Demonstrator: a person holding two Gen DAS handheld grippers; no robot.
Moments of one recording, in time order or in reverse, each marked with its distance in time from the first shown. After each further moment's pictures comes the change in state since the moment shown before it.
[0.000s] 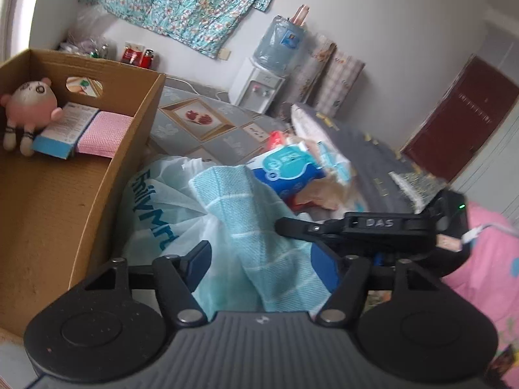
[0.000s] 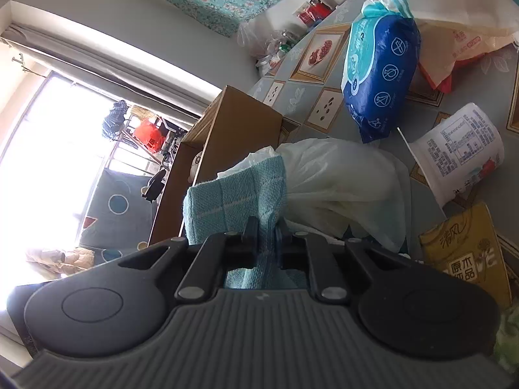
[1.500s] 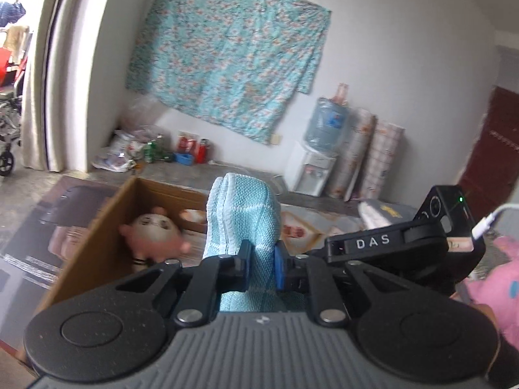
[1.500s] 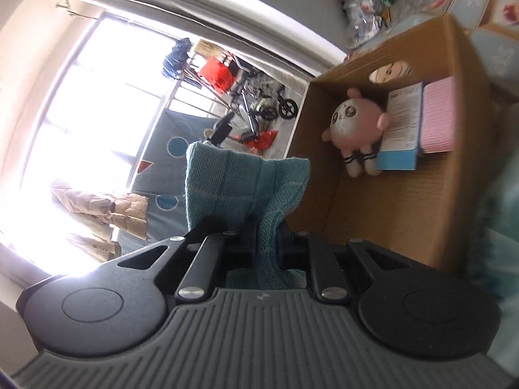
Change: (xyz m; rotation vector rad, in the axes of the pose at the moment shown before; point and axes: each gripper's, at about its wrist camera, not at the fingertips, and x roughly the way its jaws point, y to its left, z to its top) left arm -0.132 0.106 0.092 0.057 -0.274 0.201; right arm 0.198 0.203 0.018 -0.072 0.258 0.186
